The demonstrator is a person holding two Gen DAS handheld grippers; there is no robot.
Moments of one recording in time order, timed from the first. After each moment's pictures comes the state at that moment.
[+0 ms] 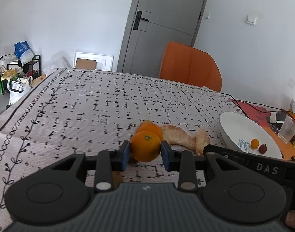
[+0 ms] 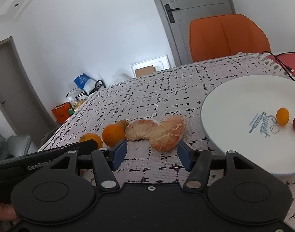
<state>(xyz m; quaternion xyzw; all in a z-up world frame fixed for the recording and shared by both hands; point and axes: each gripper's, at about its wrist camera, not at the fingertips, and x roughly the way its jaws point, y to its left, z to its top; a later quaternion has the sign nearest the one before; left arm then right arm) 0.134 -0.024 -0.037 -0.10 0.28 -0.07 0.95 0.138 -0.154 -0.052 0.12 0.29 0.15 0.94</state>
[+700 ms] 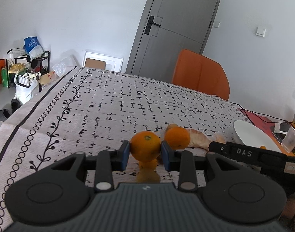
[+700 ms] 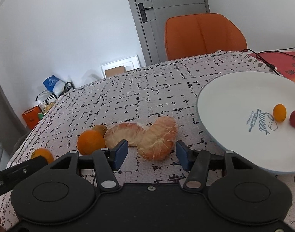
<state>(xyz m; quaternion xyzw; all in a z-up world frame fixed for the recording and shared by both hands) 0.122 0.023 -0.042 -0.13 0.27 -0.05 0.95 0.165 -0.122 -0.066 0.10 0.30 0.05 0.95</state>
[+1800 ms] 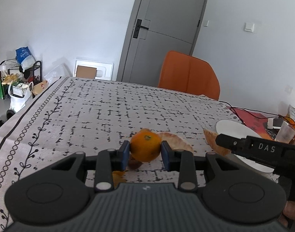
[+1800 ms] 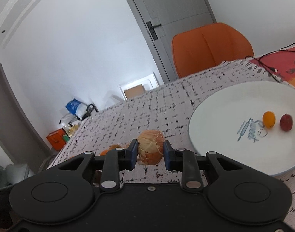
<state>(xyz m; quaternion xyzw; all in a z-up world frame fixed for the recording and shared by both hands) 0.120 -0.019 -0.023 -0.10 0.25 -0.07 0.96 0.134 -0.168 -0.041 0.18 0.24 0.11 0.95</state>
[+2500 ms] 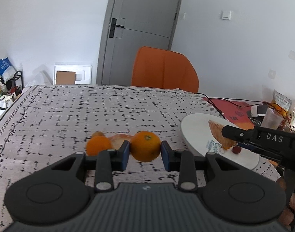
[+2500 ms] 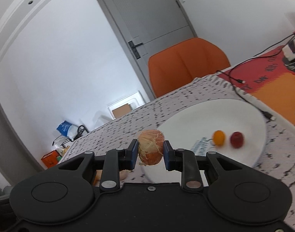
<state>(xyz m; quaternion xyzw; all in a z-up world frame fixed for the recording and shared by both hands) 0.128 -0.089 -0.016 -0.06 0.25 -0.12 0.96 0.116 -0.242 -0.036 0.21 0.20 0.06 0.95</state>
